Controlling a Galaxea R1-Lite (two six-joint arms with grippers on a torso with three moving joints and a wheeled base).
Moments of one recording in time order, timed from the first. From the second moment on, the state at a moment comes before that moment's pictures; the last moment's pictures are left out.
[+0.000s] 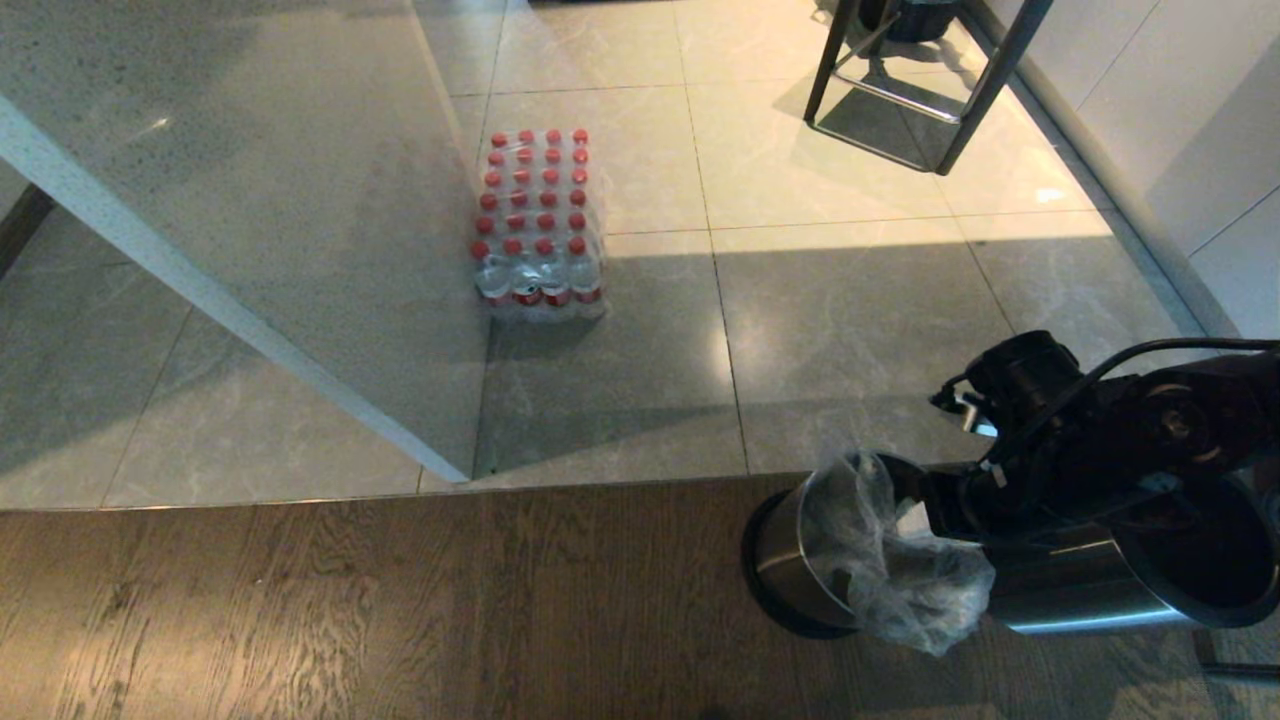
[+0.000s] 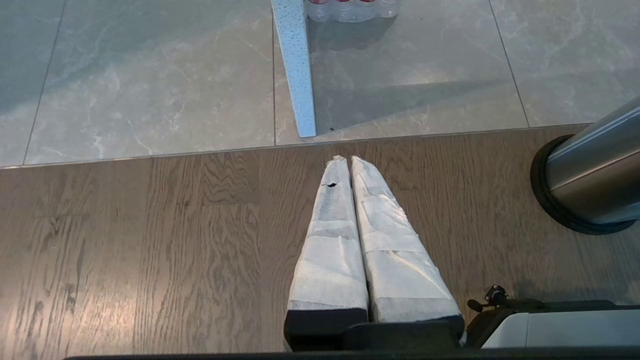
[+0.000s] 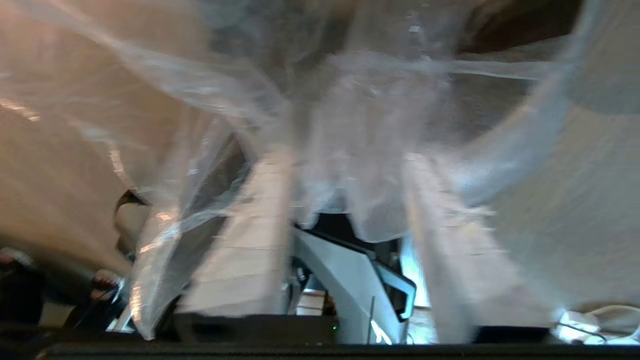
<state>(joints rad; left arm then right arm) 0.00 0.00 0.00 0.00 0.00 0.00 0.23 1.83 -1.00 0.23 0.08 0.29</state>
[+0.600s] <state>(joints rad) 0.00 0.00 0.00 0.00 0.00 0.00 0.17 1.75 -0.93 0.22 0.15 0.33</state>
